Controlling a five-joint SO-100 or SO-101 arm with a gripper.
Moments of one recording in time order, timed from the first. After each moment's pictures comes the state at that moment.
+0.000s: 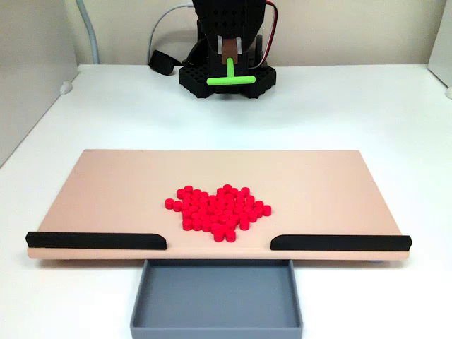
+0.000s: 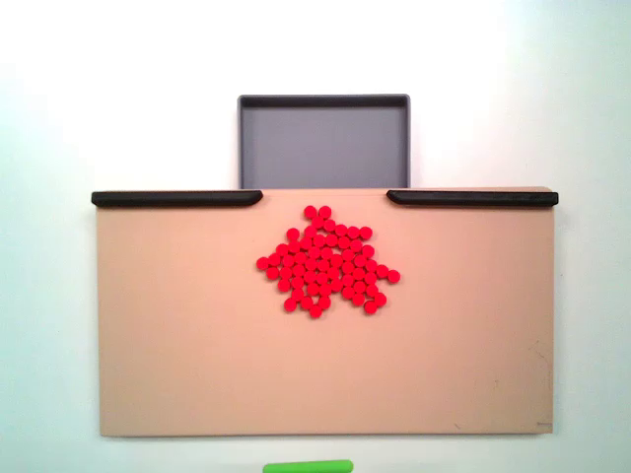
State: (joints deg) arm 0.6 123.6 113.7 95.8 -90.0
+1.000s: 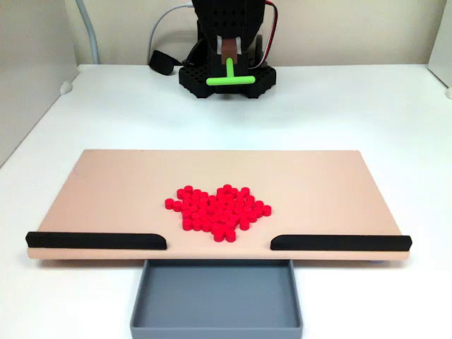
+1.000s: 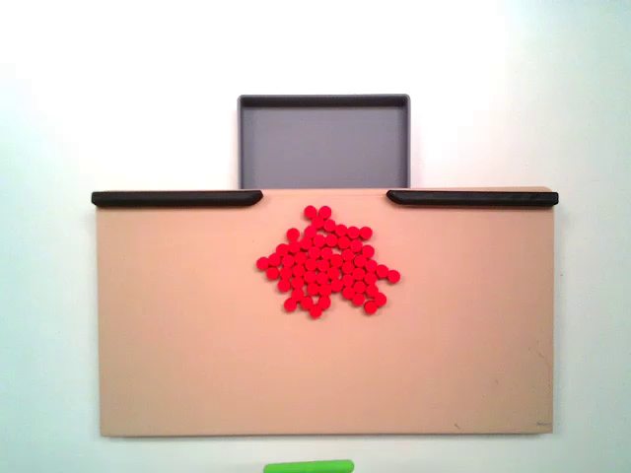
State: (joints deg) arm 0.7 123.6 113.7 95.8 -90.1
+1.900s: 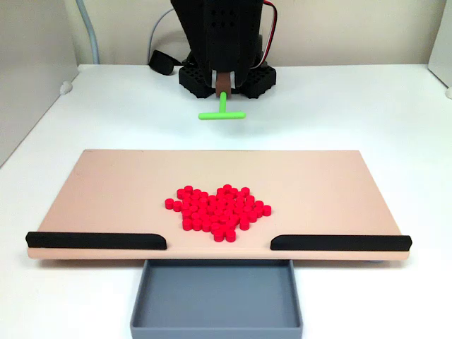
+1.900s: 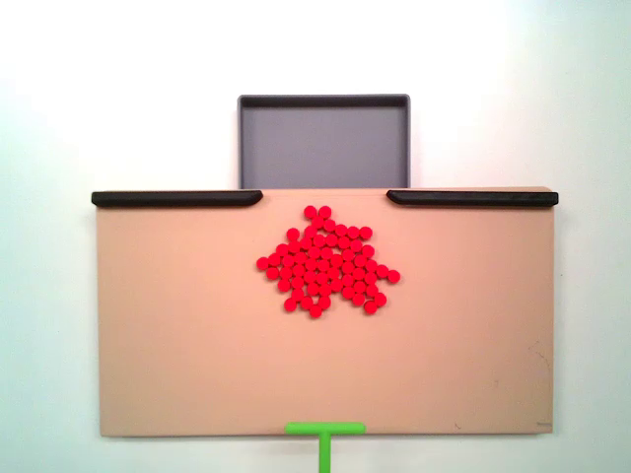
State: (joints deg) arm 2.5 123.6 125.9 82.2 -89.0
